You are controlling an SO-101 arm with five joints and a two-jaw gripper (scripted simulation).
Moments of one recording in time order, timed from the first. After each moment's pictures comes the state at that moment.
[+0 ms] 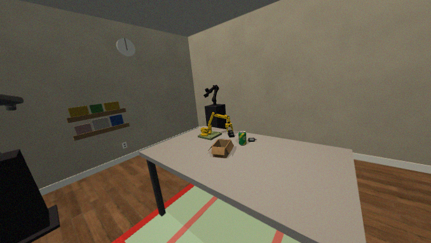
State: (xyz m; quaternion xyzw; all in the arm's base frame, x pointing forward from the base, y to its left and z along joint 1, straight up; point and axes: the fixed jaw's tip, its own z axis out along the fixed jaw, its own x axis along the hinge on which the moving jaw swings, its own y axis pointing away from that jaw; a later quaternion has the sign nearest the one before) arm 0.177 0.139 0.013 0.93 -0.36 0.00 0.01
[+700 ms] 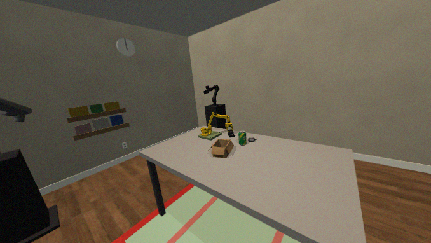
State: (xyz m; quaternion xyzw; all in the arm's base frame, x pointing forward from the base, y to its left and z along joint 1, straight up) arm 0.177 0.139 0.016 0.93 -0.36 0.00 0.01
